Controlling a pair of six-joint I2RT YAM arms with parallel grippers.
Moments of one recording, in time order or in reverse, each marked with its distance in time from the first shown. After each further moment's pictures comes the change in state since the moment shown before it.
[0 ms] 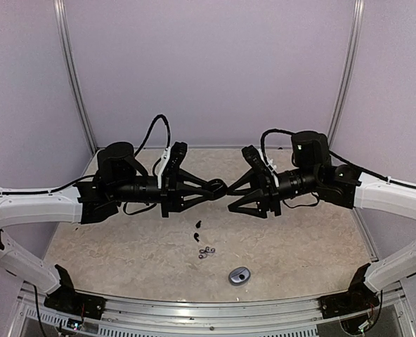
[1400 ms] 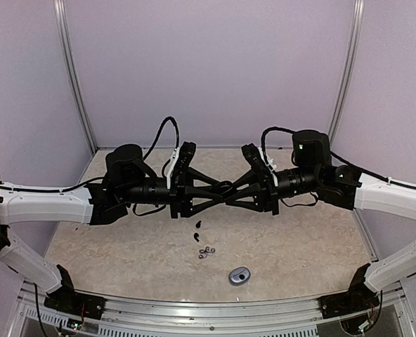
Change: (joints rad) left arm -0.031 0.082 0.023 0.111 0.006 -0.081; right arm 0.023 0.001 0.003 0.050 0.027 -0.018
